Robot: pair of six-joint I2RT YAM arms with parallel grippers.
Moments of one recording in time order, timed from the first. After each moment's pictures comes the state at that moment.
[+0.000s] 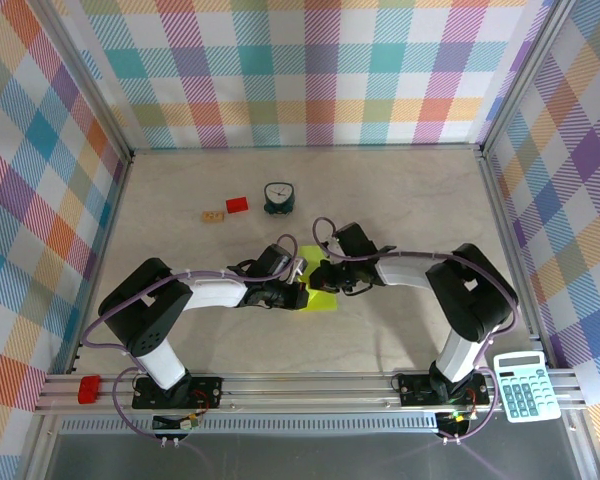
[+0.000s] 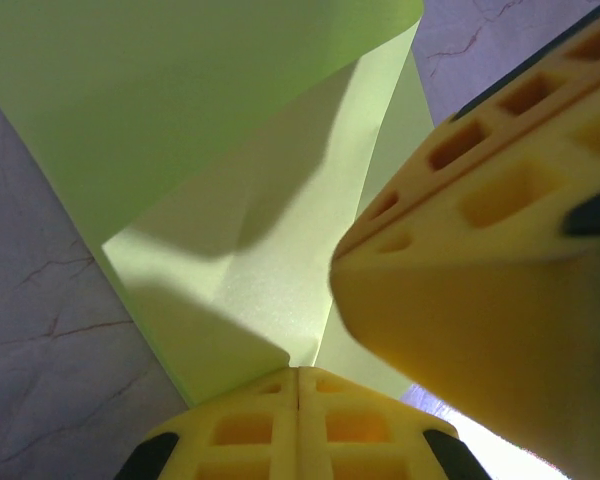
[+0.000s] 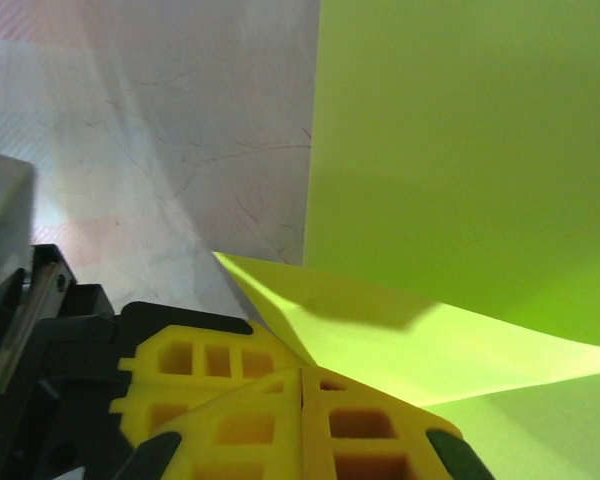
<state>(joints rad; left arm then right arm) -0.75 1.67 0.73 -0.02 0.37 -0.55 0.65 1.73 0.84 -0.08 -0.59 0.66</state>
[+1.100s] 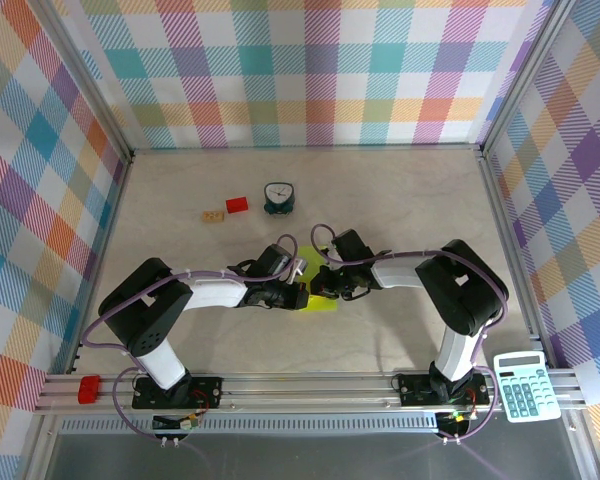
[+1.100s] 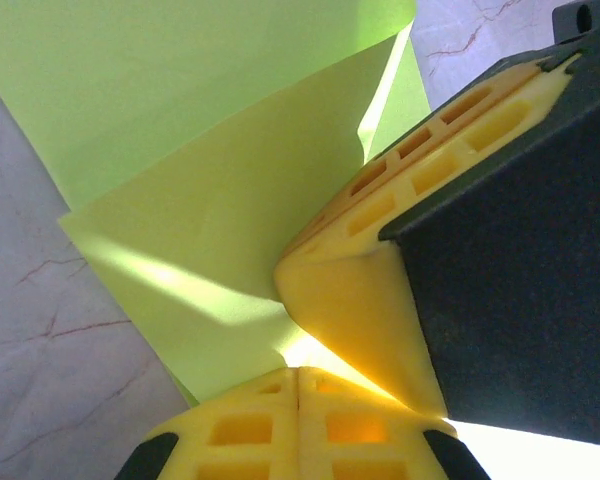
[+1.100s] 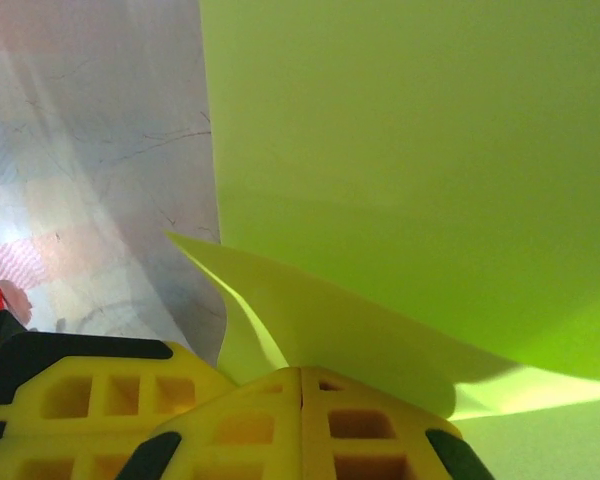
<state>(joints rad) -0.75 1.67 0.73 -0.02 0.37 -0.55 0.66 1.79 0.82 -0.05 -0.56 0.70</state>
